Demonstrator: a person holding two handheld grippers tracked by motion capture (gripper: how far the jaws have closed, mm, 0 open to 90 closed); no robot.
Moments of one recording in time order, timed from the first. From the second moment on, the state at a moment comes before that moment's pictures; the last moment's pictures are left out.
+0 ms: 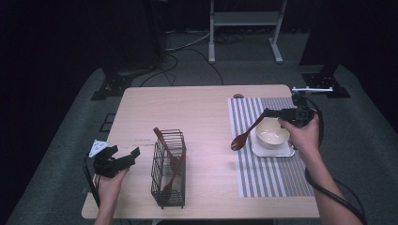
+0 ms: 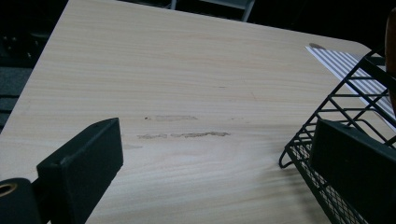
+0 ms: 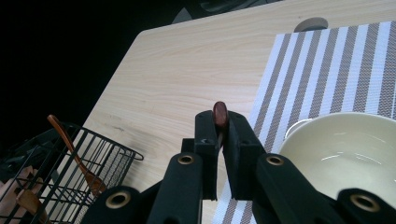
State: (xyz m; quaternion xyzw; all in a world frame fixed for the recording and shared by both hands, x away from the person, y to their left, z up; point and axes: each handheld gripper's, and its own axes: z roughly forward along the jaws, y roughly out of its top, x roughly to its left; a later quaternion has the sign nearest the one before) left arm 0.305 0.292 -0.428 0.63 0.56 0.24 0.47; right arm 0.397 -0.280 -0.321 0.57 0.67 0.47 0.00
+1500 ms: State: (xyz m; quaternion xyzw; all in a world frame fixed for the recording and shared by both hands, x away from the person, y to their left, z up) left arm 0.306 0.291 -0.429 0.63 0.56 0.24 0.47; right arm 0.390 -0.319 -0.320 0.60 0.64 0.47 0.03
